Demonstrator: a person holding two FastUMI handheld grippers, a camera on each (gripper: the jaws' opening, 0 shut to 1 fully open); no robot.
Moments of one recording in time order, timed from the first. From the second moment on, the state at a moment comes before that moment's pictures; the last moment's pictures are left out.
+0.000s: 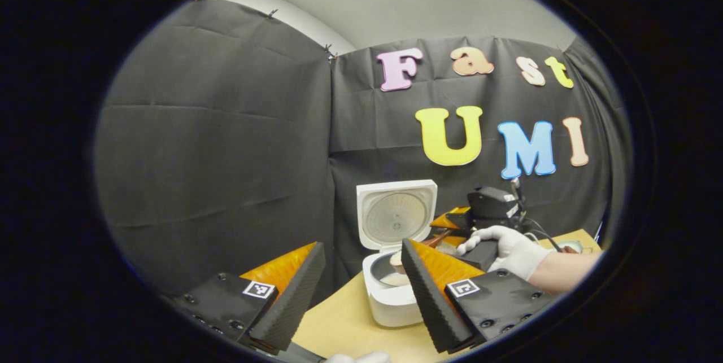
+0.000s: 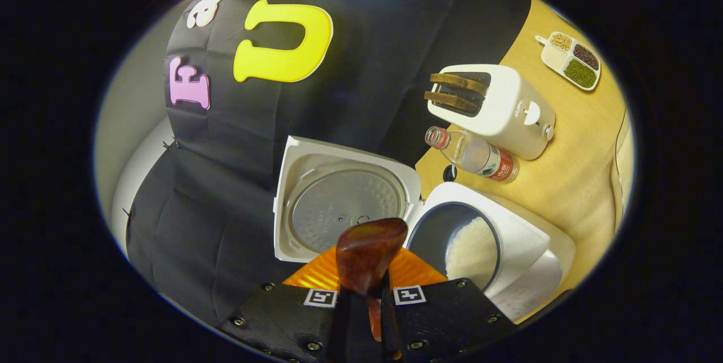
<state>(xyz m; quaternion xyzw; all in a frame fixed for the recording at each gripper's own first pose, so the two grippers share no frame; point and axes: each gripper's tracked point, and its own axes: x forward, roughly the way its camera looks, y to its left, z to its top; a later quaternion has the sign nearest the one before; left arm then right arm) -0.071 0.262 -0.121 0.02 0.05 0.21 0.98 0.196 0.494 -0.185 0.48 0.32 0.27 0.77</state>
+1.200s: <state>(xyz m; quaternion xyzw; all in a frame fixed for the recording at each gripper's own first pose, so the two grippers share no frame) -0.071 0.255 -0.114 0.00 0.05 0.20 0.98 0.191 0.539 -0.171 -0.19 -0.02 0.30 0.94</state>
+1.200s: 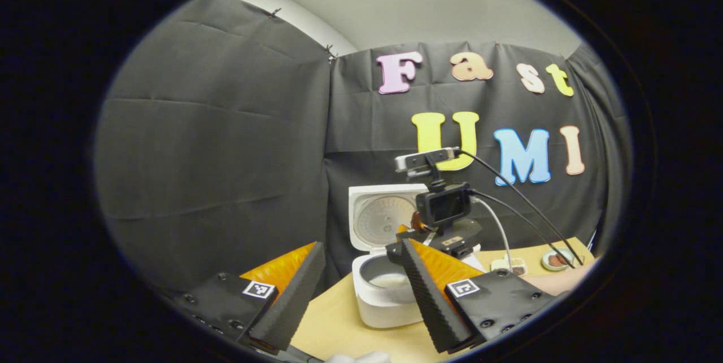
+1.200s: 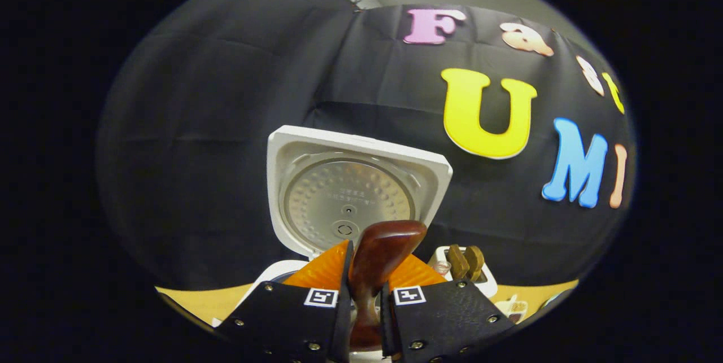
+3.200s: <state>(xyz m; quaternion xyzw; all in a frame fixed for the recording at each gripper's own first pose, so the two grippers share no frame) -0.023 0.069 -0.087 0.01 0.04 0.05 1.00 0.191 0.074 -0.117 0.30 0.10 0.00 0.95</state>
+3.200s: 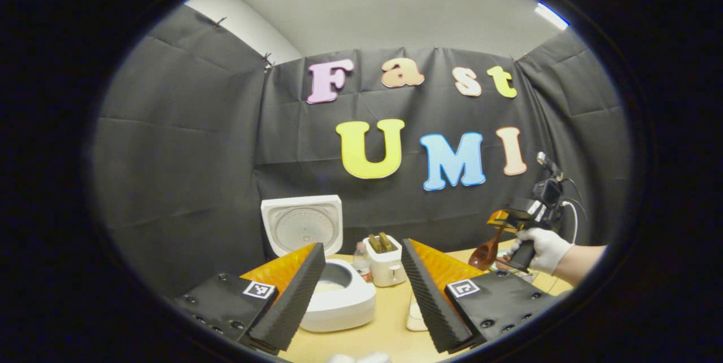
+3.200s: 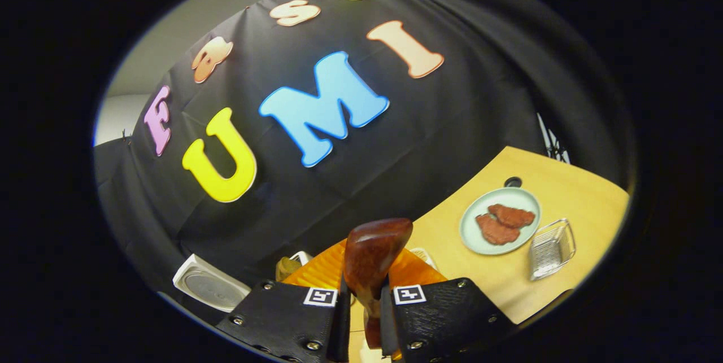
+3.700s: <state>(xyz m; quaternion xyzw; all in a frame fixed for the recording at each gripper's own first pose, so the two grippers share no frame) 0.014 -0.029 -0.086 0.01 0.04 0.01 1.00 0.179 -0.125 -0.152 0.31 0.09 -0.11 0.94</state>
